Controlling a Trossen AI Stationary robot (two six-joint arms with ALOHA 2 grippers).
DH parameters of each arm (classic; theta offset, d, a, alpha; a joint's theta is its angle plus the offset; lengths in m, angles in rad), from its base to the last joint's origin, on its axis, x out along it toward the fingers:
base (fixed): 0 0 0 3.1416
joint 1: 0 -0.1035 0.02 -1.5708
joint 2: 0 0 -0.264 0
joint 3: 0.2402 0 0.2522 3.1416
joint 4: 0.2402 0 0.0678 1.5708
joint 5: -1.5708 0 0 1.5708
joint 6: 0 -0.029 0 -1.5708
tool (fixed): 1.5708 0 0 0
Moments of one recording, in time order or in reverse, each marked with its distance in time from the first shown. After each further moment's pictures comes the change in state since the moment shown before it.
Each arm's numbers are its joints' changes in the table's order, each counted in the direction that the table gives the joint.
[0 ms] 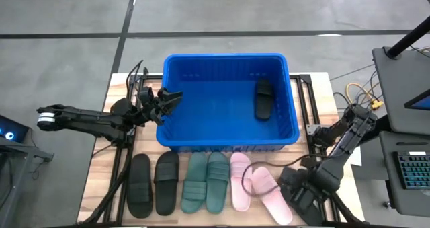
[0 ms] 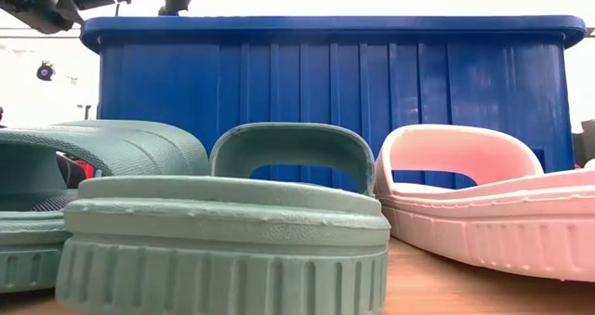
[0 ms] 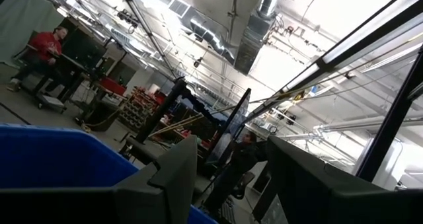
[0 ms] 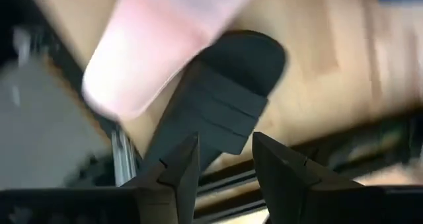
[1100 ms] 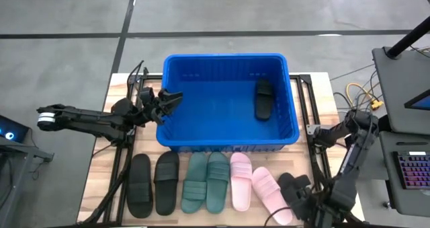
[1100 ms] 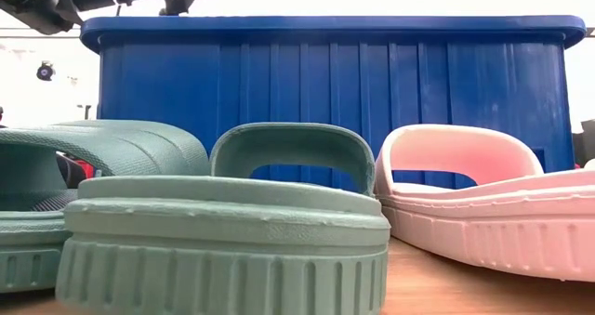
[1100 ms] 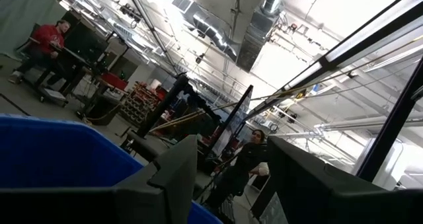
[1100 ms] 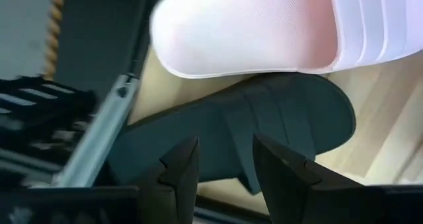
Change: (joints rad) left arm 0.000 -0.007 -0.003 0.012 0.002 0.022; right arm -0.227 -0.066 -0.072 -0.229 -0.125 0.481
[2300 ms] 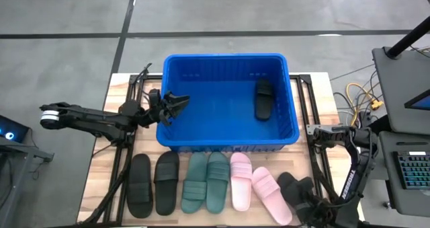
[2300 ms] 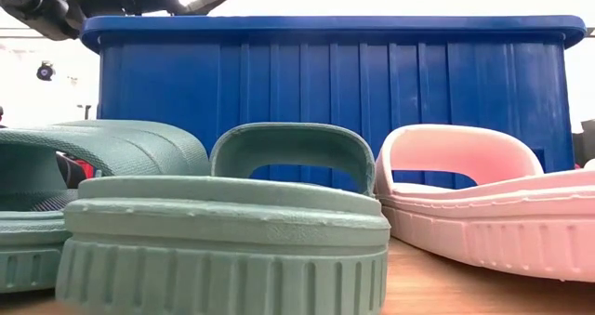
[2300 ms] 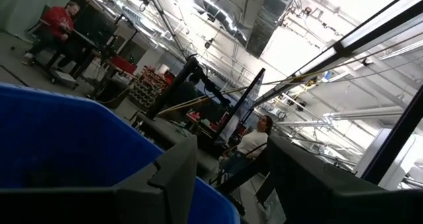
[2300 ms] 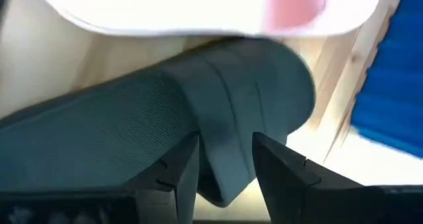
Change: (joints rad) left arm 0.000 -0.089 0.000 -0.017 0.000 0.027; right arm -0.147 -0.195 -0.030 0.131 -0.236 -0.120
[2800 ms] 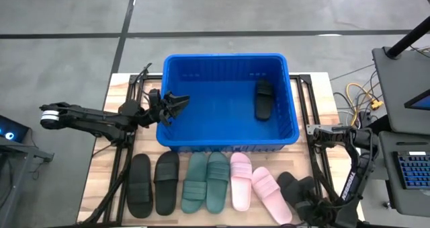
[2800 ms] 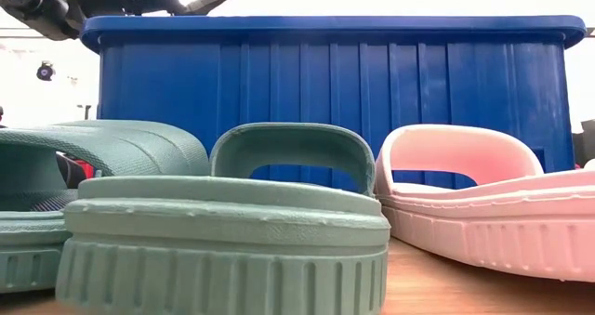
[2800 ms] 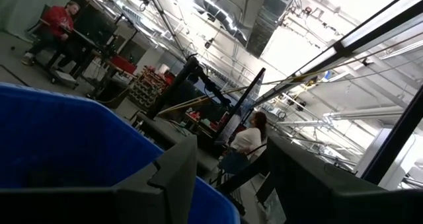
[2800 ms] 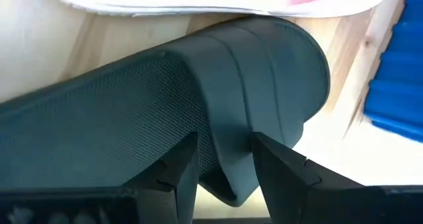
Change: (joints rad) left arm 0.000 -0.001 0.000 0.002 0.000 0.000; right arm -0.025 -0.014 -0.046 -0.035 0.016 -0.055
